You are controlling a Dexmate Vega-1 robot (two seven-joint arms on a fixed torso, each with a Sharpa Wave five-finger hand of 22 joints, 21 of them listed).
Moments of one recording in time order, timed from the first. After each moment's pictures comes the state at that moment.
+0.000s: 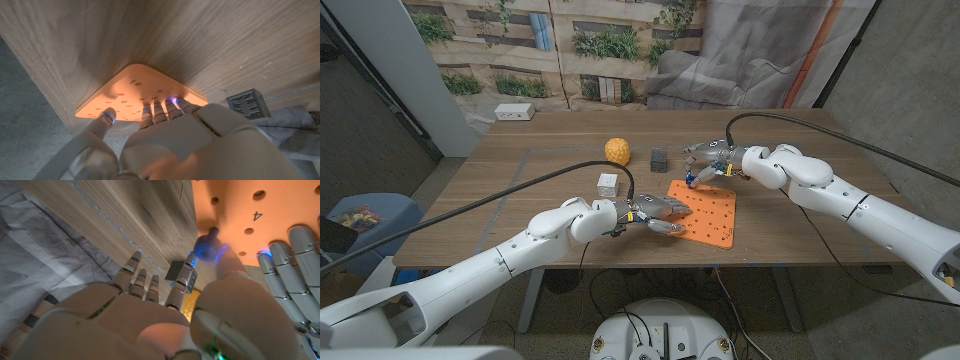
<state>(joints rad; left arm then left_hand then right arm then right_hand) 0.76 0.77 0.85 -1.84 0.72 -0.08 -0.37 0.04 0.09 0.75 0.09 0.18 0.10 -0.04 0.18 0.17 0.08 -0.06 0.19 0.17 0.03 -0.04 0.17 0.16 0.00 -0.04 0.18 0.17 -0.58 -0.84 -0.75 -1.74 -0.83 0.07 0.34 0.75 -0.03 0.40 -0.17 0.22 0.69 -0.22 0.52 0.28 0.08 -0.01 0.22 0.21 0.03 0.05 0.26 0.23 0.33 0.04 0.19 0.17</state>
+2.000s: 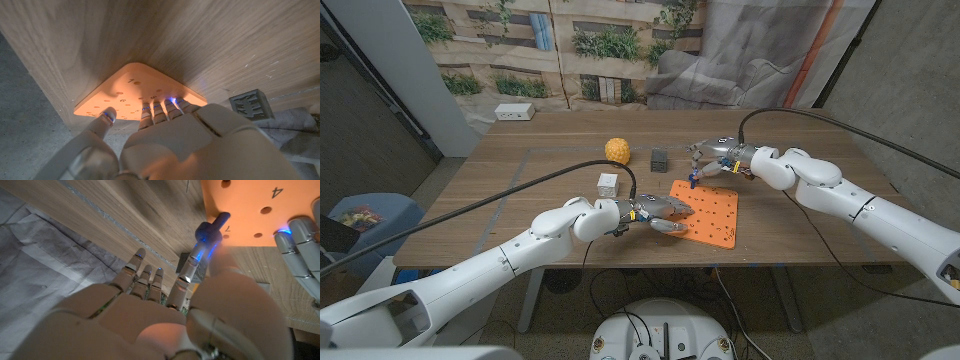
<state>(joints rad) 0.75 0.76 0.86 -1.83 0.70 -0.07 -0.37 0.04 0.08 0.75 0.09 0.18 0.12 -0.04 0.18 0.17 0.08 -0.06 0.19 0.17 0.03 -0.04 0.17 0.16 0.00 -0.04 0.18 0.17 -0.60 -0.85 -0.72 -1.67 -0.70 0.09 0.21 0.82 0.01 0.42 -0.17 0.21 0.87 -0.22 0.62 0.30 0.22 -0.05 0.24 0.20 0.11 -0.01 0.29 0.25 0.42 -0.01 0.19 0.16</state>
